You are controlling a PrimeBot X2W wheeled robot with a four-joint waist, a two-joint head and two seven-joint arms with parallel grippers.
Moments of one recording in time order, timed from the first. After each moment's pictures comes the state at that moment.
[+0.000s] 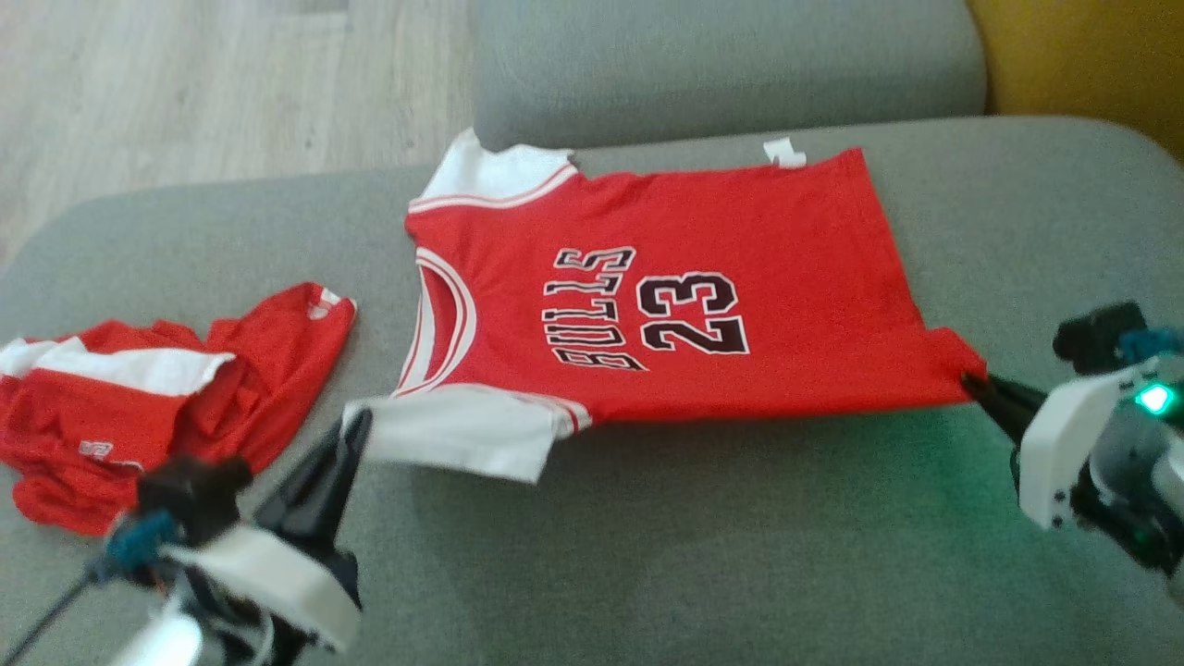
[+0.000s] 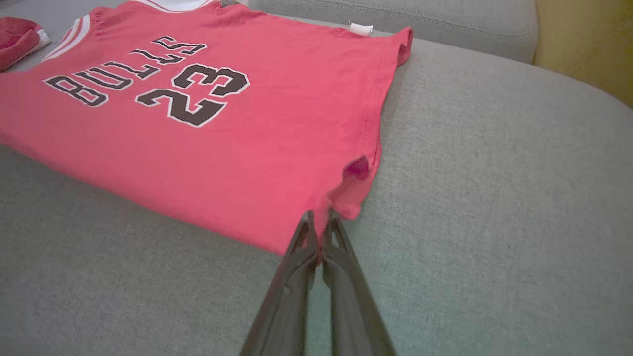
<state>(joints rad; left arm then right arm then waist) -0.06 0.58 -0.54 -0.16 -0.74 0.11 0.09 -0.41 -0.71 0.73 0.42 0.80 0.12 0.25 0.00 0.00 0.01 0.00</state>
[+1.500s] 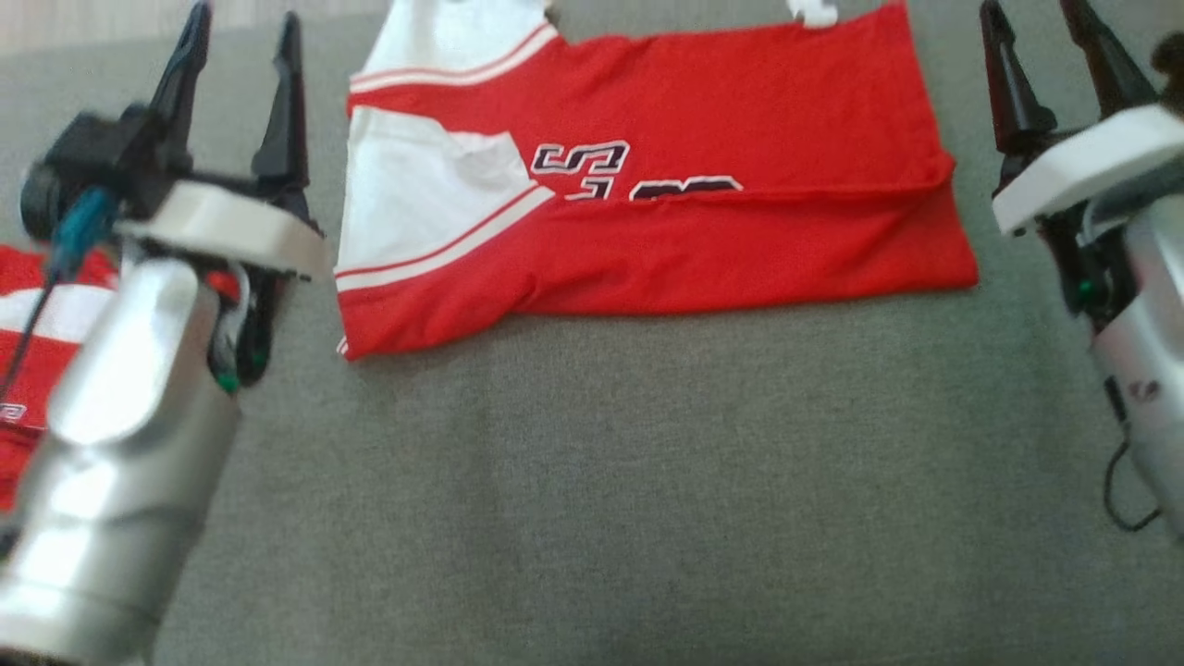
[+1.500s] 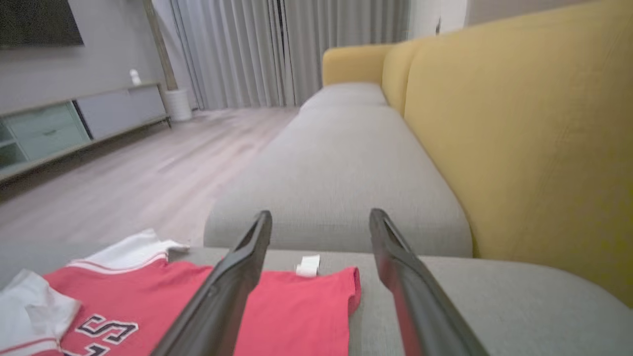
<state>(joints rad) -0.81 0.34 -0.52 0.59 -0.58 0.01 -0.25 -0.84 -0.39 0.45 0.75 0.58 0.12 -0.19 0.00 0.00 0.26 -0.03</state>
